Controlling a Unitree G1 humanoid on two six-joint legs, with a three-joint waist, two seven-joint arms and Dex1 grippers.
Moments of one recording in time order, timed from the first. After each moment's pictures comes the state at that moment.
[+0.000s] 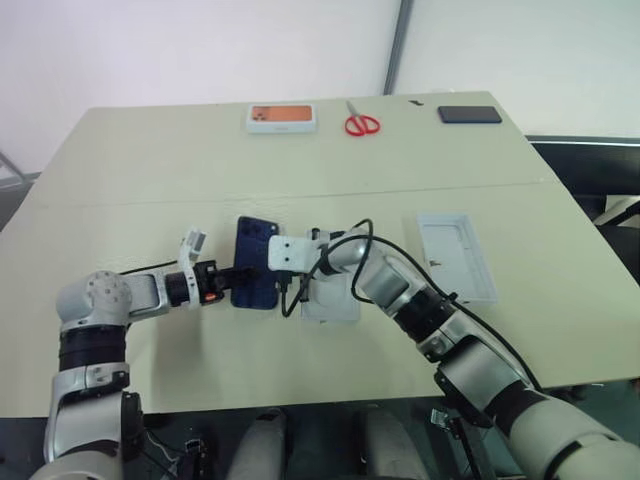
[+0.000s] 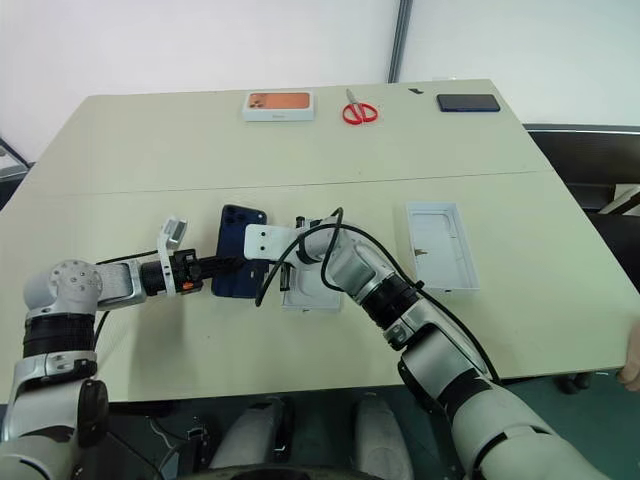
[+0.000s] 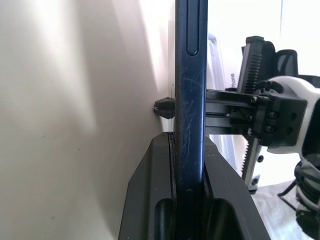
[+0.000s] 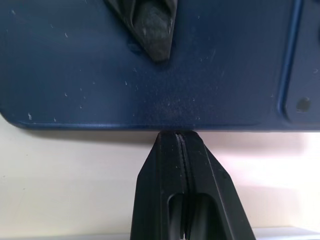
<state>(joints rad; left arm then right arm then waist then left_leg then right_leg) -0.53 0.53 0.31 0.31 -0.78 1.37 -0.76 -0.87 -0.16 0.57 0.40 -0.31 0.32 0.90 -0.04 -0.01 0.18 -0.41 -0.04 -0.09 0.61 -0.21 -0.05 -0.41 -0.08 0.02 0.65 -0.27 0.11</state>
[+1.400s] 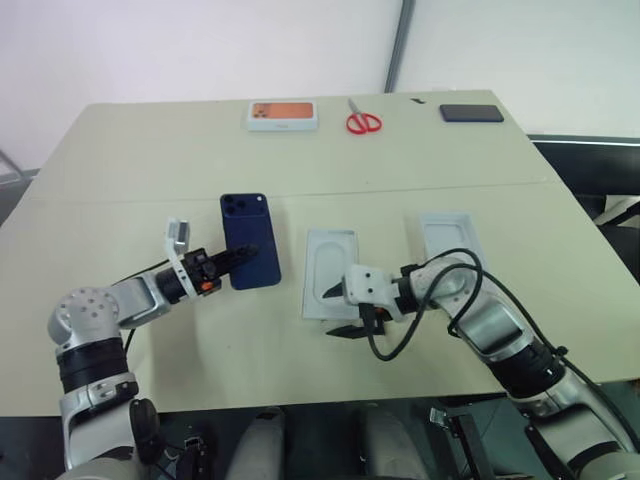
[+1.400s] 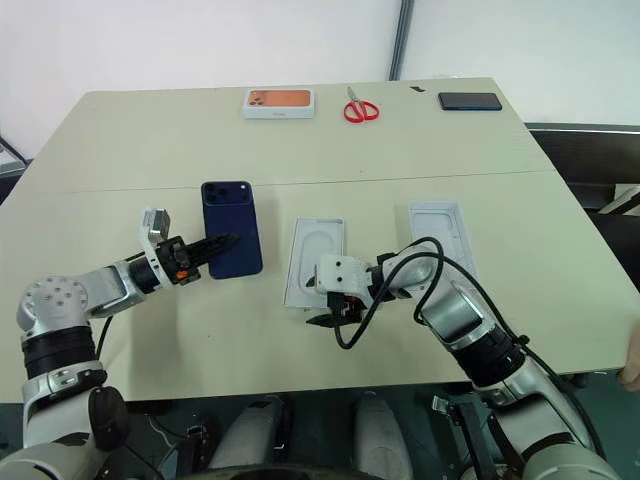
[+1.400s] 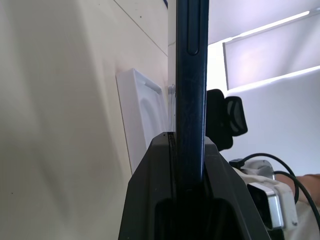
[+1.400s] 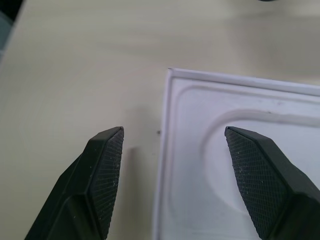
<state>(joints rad) -0.49 0.42 0.54 0.21 -1.00 1.40 -0.60 -0.51 -0.56 0.45 -0.13 0.02 0.40 1.14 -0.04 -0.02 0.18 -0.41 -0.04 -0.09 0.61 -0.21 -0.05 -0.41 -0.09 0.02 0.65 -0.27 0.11</state>
